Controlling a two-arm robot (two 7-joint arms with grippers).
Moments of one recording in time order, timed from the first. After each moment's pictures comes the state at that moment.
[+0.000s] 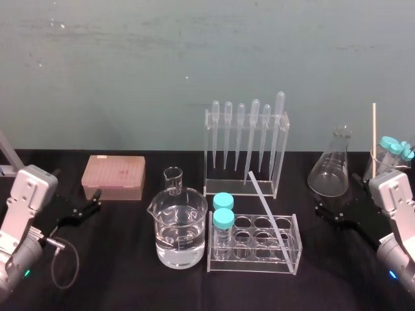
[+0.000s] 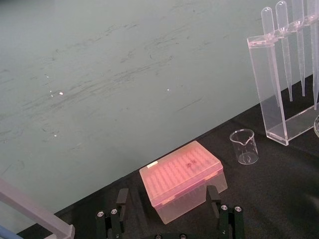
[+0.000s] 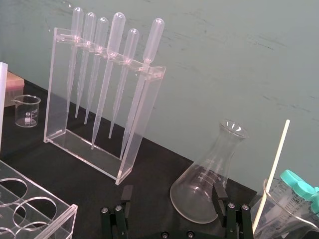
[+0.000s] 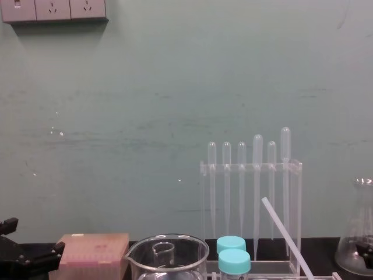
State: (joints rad) left arm -0.20 0.60 0.45 -1.41 -0.25 -0.12 0.03; right arm 0.20 0.60 -0.45 -1.41 0.25 -0.12 -0.03
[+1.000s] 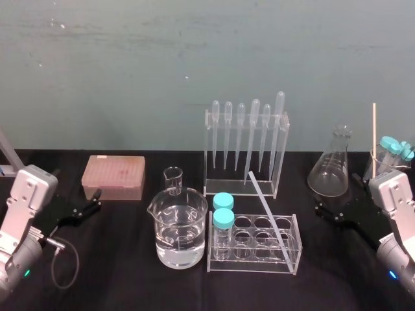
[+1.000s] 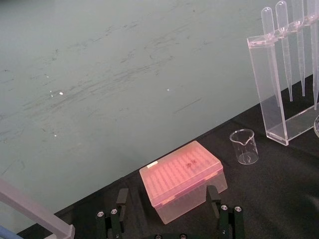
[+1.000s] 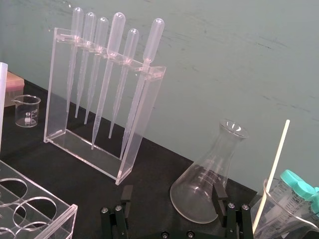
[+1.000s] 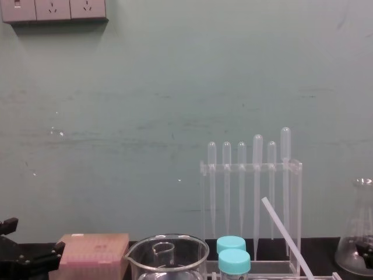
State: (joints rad) left arm -0.20 0.60 0.45 -1.41 -0.25 -0.12 0.03; right arm 0.20 0.60 -0.45 -1.41 0.25 -0.12 -0.03
